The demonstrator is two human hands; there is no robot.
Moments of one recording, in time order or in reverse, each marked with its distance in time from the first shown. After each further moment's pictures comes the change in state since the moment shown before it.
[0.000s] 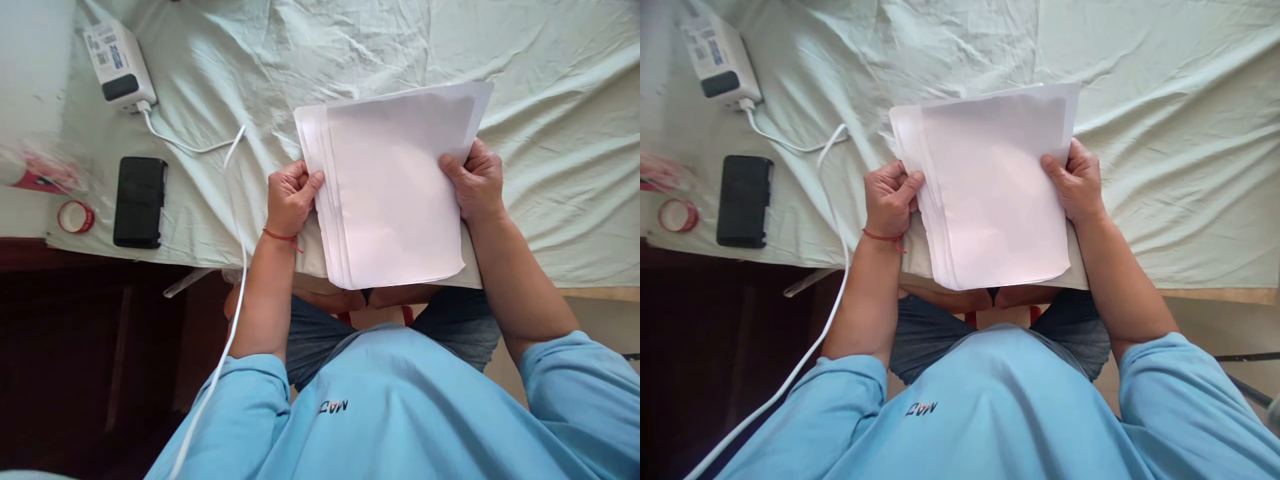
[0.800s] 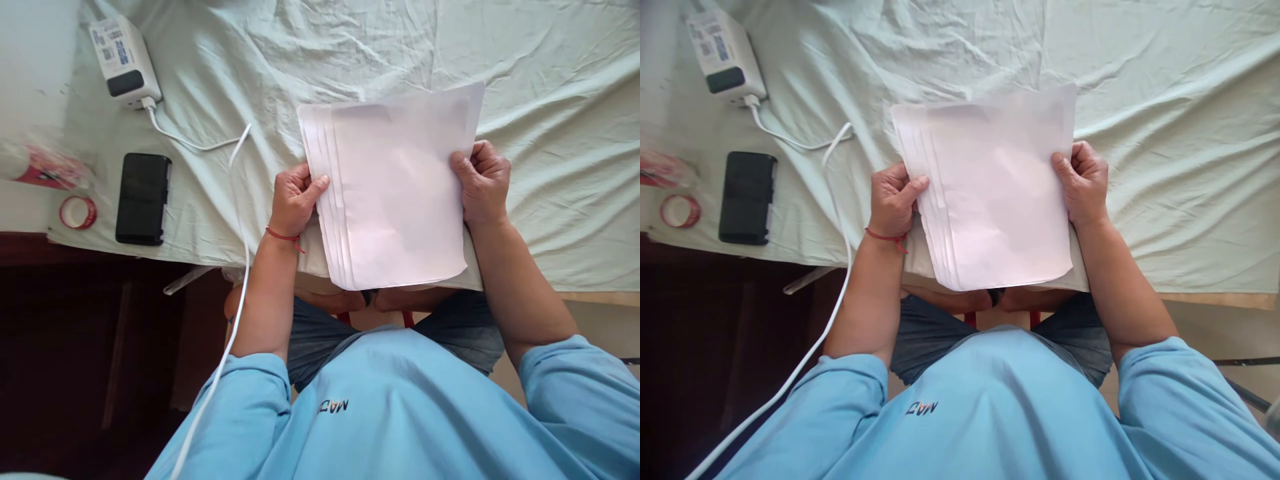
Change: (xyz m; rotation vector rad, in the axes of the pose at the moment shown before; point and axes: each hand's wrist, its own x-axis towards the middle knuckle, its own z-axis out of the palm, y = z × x) left_hand -0.001 0.006 0.003 -0.073 -0.053 0.011; right_hand -0.001 0.003 -0.005 -0.024 0.127 -0.039
